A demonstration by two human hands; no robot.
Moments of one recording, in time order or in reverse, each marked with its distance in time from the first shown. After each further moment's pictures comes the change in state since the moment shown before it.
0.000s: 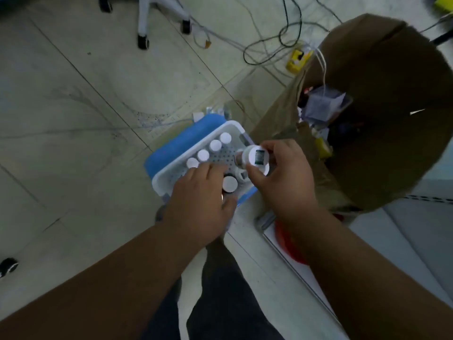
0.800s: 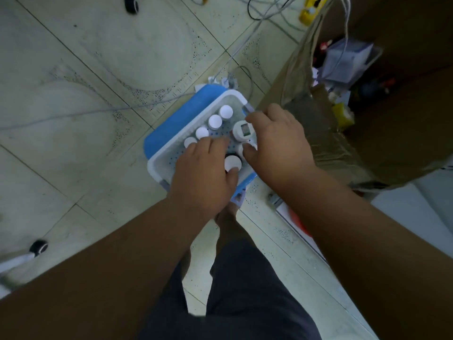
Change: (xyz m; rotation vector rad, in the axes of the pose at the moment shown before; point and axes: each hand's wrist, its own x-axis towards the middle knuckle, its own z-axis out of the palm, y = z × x) left_hand 0.025 -0.004 0.030 0.067 -0.004 -0.046; right_hand 0.028 0.013 0.027 -0.297 -0.161 -0.168
